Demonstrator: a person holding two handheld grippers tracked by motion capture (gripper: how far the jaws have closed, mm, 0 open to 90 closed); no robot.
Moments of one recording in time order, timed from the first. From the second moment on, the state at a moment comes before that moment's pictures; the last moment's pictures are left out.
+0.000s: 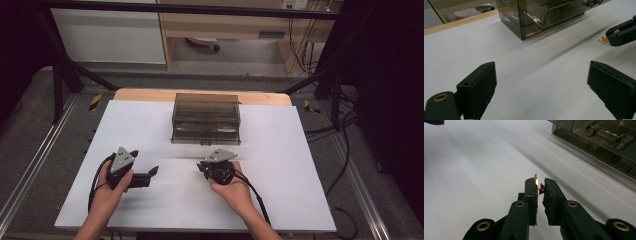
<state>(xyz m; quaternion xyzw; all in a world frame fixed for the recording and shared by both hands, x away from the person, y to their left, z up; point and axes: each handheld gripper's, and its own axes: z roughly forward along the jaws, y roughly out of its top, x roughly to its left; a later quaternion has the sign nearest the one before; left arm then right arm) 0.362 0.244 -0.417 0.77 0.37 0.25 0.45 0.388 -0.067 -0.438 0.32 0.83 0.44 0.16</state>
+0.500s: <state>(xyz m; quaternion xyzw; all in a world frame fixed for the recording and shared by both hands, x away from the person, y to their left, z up) 0.363 0.246 -0.417 0.77 0.38 0.25 0.45 0.383 -0.065 -0.426 0.30 0.82 0.45 0.15</state>
